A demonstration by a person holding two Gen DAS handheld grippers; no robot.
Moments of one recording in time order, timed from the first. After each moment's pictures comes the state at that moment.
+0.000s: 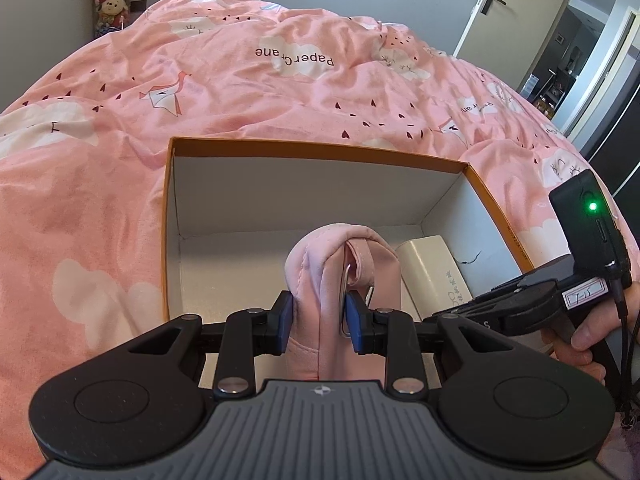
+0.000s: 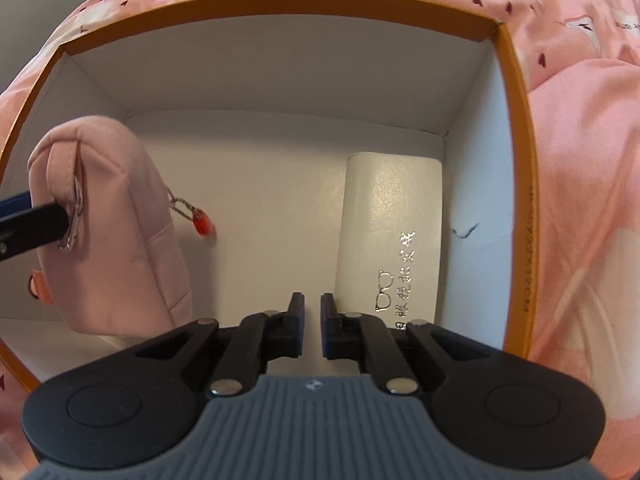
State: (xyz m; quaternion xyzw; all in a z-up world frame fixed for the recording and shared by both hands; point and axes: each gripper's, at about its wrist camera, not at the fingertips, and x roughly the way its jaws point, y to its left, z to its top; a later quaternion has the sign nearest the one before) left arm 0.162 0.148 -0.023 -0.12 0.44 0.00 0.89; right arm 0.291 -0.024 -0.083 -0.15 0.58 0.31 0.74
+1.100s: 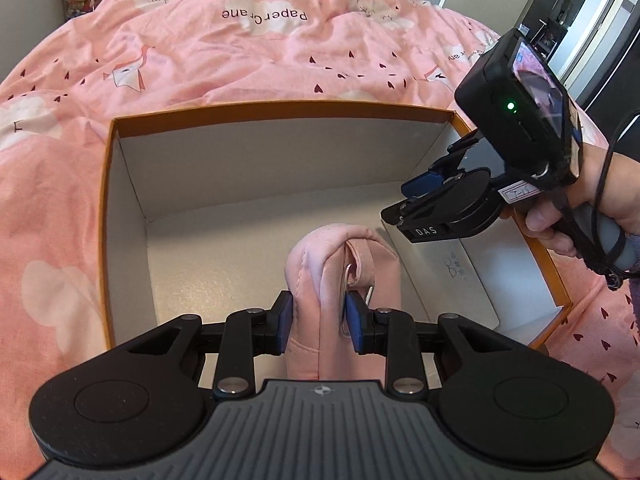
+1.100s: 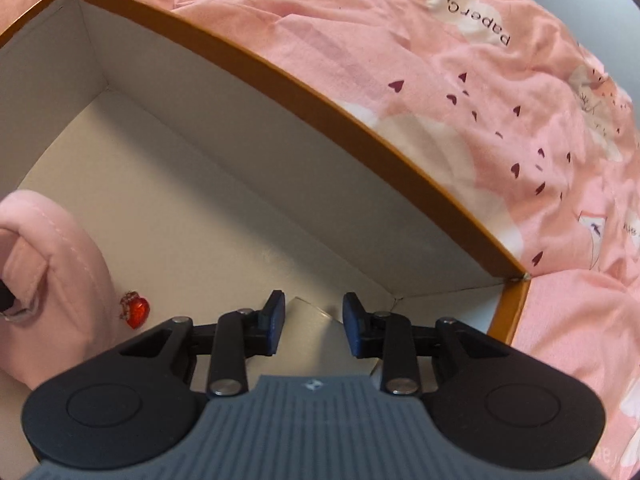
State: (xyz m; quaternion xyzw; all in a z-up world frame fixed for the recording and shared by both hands) left arm 0.187 0.124 -0.037 -0.09 0.50 -0.03 0.86; right arm 0.337 0.017 -0.083 -0.36 0.47 0.38 0.71
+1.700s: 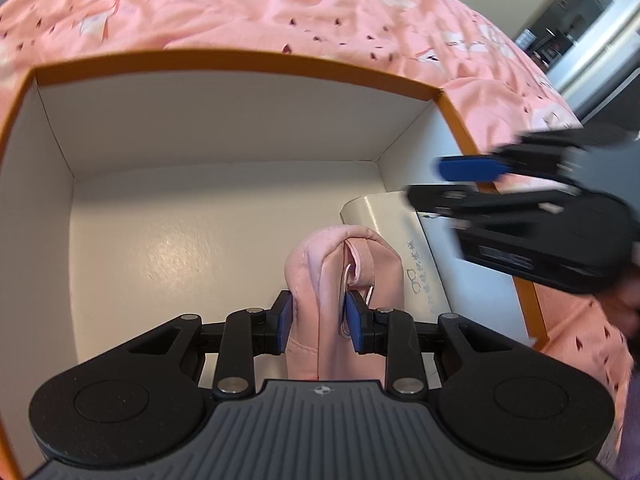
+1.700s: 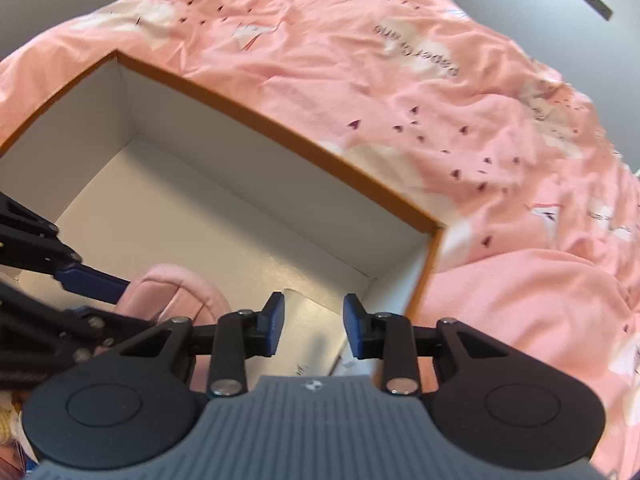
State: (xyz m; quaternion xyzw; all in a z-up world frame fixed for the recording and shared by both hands) left arm 0.218 0.095 -0.068 -0.17 0.53 -0.04 0.83; right arm 0.299 -0.046 -0.023 -0.30 0.39 0.37 0.79
